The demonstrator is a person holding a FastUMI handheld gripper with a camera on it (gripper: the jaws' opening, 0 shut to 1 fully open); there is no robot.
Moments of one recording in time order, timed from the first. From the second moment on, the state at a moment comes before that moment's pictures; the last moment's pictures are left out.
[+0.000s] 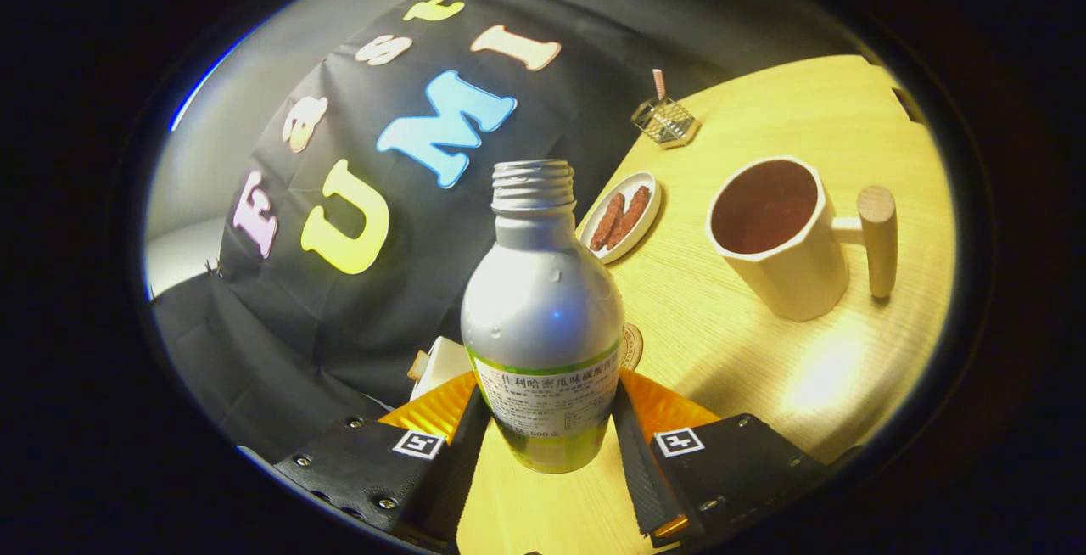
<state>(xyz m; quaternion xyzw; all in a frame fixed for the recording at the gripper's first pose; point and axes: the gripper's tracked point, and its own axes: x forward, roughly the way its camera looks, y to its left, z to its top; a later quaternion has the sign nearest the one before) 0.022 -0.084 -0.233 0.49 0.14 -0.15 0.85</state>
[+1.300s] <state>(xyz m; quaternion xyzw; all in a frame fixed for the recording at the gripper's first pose) 0.025 -0.105 -0.258 0.68 0.12 -0.15 0.71</state>
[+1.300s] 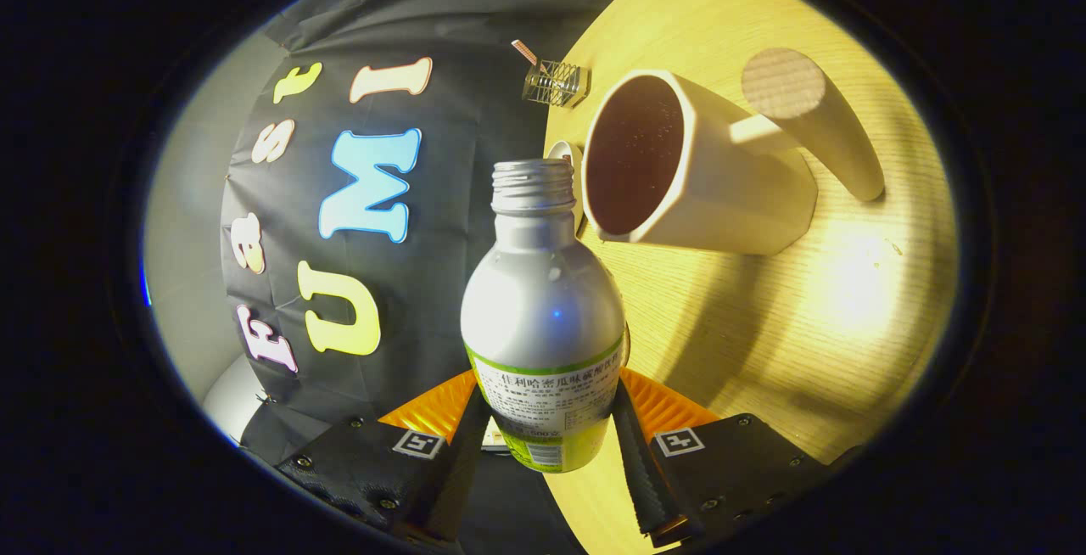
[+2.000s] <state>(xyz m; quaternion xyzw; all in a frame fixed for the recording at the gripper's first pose) 0.042 -0.101 -0.244 0.75 0.11 -0.14 0.63</state>
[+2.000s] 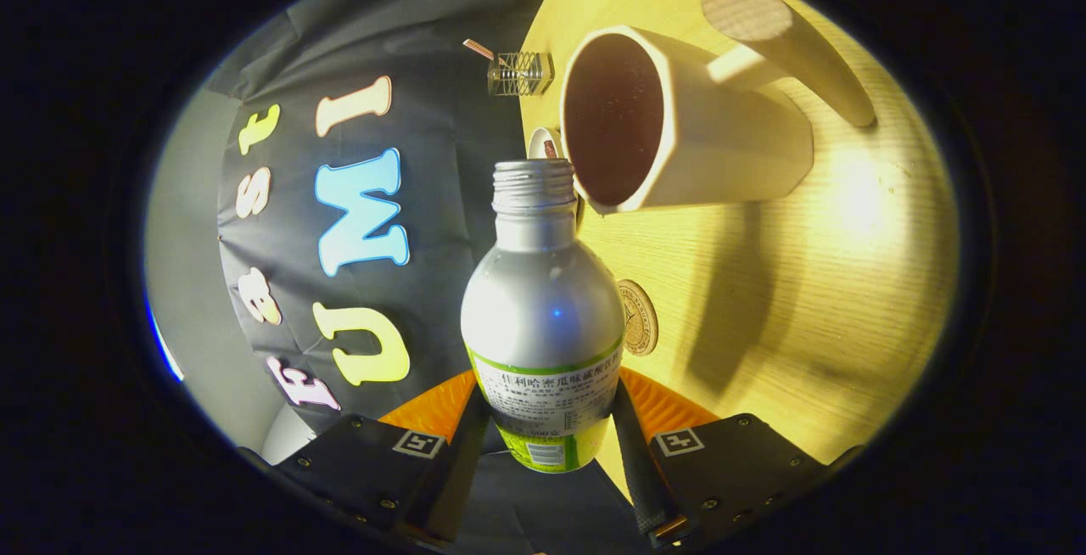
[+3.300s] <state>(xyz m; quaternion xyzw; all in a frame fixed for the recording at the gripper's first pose) 0.039 -0.107 -0.228 0.82 0.07 -0.14 0.55</state>
